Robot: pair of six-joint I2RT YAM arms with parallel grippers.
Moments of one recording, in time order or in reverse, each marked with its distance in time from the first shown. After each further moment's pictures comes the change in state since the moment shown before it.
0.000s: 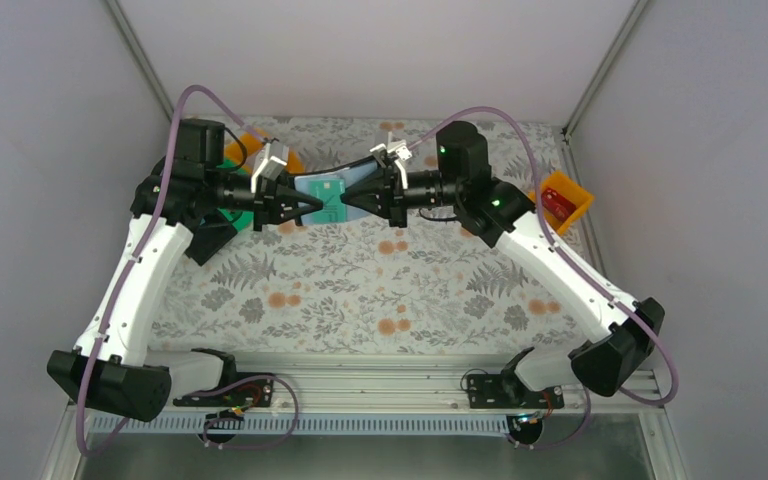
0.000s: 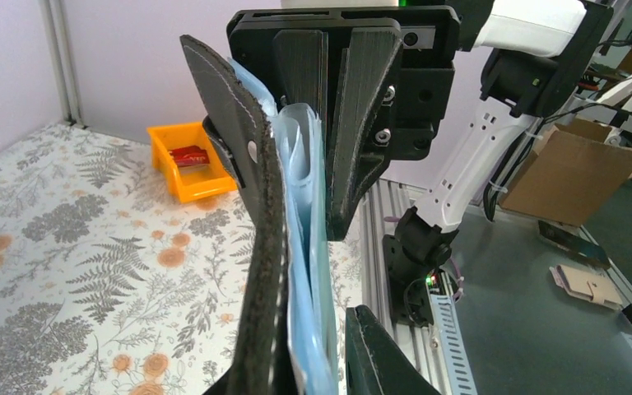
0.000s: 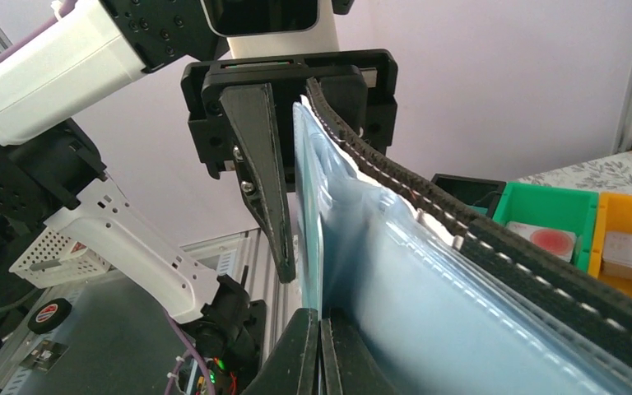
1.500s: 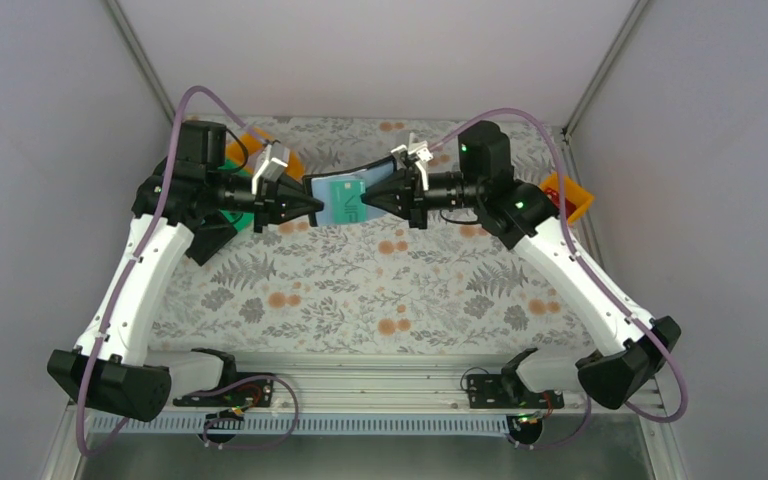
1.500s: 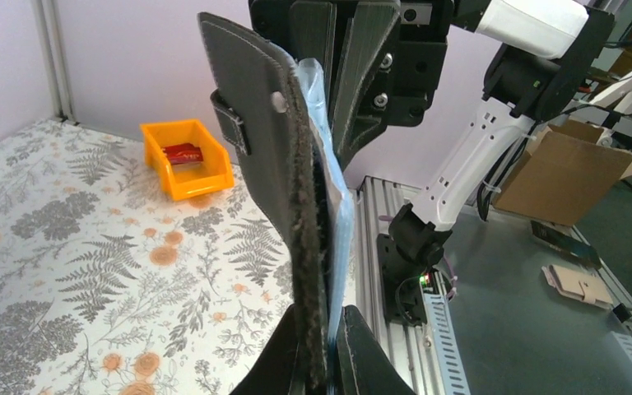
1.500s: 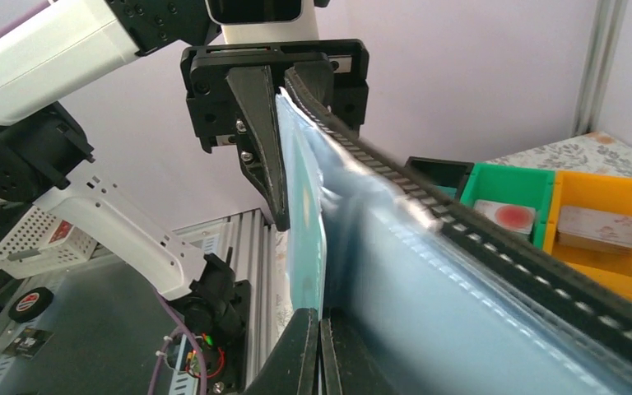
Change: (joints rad) left arm 0.000 0.000 -0.006 -0.014 0.007 0.005; right arm -0.072 -0.067 0.000 -0.143 -0.010 -0.079
